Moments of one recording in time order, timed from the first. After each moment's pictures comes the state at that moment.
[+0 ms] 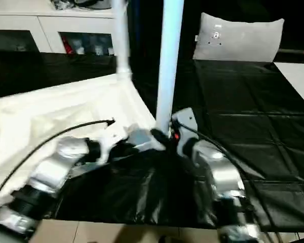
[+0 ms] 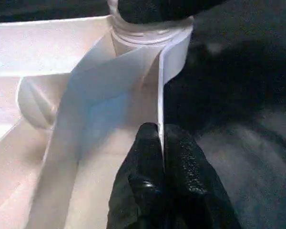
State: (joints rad) left arm -0.45 0.20 -0.30 0.24 0.09 0.42 -0.75; right arm -0.39 -0.12 0.03 0.23 0.12 0.43 0.43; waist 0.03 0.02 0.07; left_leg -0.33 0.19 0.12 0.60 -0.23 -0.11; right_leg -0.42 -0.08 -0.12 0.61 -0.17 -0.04
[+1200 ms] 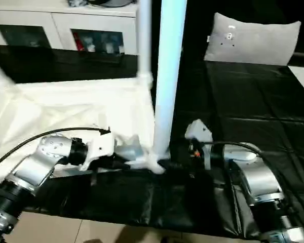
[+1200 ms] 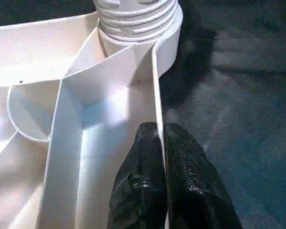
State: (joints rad) left arm -0.48 0.47 -0.41 0.30 0.01 0.05 -1.24; right arm -0.31 -0.54 0.14 0.17 0.24 0.25 1.20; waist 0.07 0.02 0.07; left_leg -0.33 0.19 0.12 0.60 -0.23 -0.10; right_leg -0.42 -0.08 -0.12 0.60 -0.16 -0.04
